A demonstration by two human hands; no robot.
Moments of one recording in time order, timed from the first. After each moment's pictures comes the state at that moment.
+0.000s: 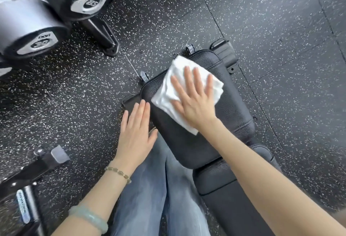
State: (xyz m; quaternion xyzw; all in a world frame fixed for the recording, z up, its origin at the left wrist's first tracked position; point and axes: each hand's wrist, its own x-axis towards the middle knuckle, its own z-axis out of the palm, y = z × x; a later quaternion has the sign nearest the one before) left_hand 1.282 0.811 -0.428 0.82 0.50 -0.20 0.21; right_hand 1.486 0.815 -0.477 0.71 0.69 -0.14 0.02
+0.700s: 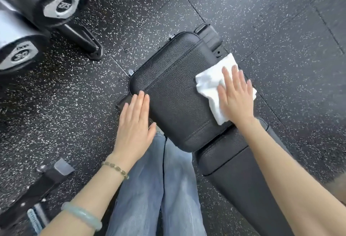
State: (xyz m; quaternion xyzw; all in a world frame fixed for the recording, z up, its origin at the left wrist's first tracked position) left_hand 1.287 0.809 -0.412 0.86 0.43 -0.19 0.21; right_hand 1.563 0.718 -0.478 0.86 0.47 -0.20 0.00
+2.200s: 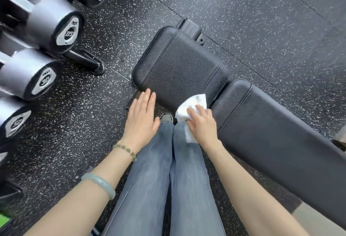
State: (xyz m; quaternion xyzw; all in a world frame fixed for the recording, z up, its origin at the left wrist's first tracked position) left_hand 1.267 0.800 -0.351 0.90 0.30 -0.22 0.20; right_hand 1.392 0.638 -0.408 0.88 0.39 -0.26 -0.08
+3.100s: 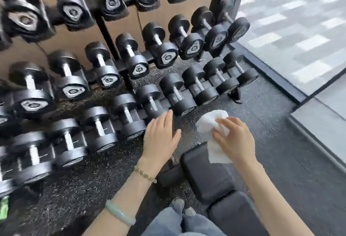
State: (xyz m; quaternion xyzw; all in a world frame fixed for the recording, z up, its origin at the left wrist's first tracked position) left_hand 1.235 0.841 0.047 0.85 0.52 0.12 0.05; right_hand 1.436 0.766 0.059 0.80 0.51 -0.10 -0.29
